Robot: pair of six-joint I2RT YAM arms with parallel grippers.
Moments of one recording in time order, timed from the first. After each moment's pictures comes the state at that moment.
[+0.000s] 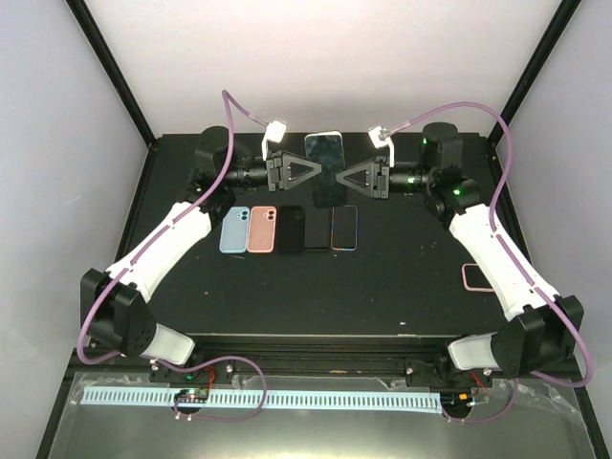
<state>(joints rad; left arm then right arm) -0.41 1.44 1.25 0.23 1.06 -0.72 0.34 1.37 1.32 -0.25 -1.07 0.42</state>
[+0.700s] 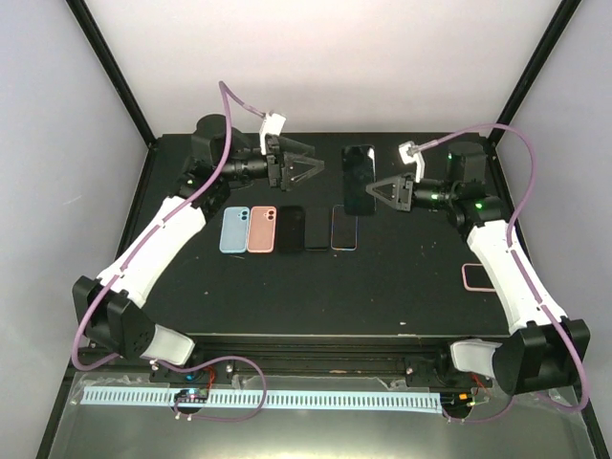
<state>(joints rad) -0.41 1.44 1.38 -0.02 0.97 -0.48 0.18 1.26 1.17 -0.36 -1.04 0.32</state>
